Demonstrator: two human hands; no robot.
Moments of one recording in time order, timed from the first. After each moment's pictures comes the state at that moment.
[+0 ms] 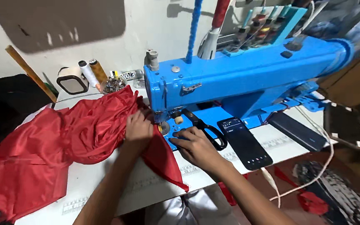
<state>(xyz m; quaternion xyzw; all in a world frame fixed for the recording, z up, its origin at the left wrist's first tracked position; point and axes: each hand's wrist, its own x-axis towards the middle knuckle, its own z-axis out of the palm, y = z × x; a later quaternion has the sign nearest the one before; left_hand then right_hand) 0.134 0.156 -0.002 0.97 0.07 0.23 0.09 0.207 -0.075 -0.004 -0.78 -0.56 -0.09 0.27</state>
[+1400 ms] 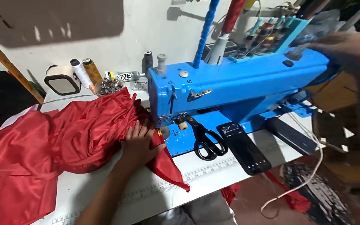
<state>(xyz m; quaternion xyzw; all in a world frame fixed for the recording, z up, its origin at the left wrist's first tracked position) 0.113 0.147 0.007 0.99 0.10 -0.02 0.14 0.470 -0.252 0.180 -0.94 -0.15 -0.09 0.29</state>
